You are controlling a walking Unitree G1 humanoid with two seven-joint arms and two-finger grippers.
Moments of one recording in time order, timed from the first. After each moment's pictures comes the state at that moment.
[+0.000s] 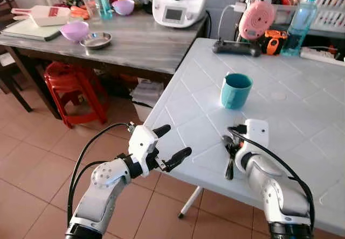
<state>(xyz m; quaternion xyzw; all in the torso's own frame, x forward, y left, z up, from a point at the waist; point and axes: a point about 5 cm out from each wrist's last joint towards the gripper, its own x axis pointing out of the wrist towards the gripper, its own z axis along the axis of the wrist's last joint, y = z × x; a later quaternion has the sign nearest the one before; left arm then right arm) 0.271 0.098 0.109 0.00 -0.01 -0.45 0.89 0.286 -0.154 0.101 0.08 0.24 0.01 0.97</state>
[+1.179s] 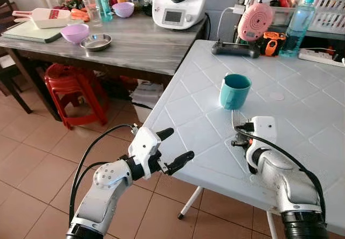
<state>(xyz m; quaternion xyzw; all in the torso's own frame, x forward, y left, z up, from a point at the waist) 0.269 0.093 0.106 0.00 0.00 -0.47 0.89 0.304 -0.182 0.099 0.02 0.23 0.03 0.97</state>
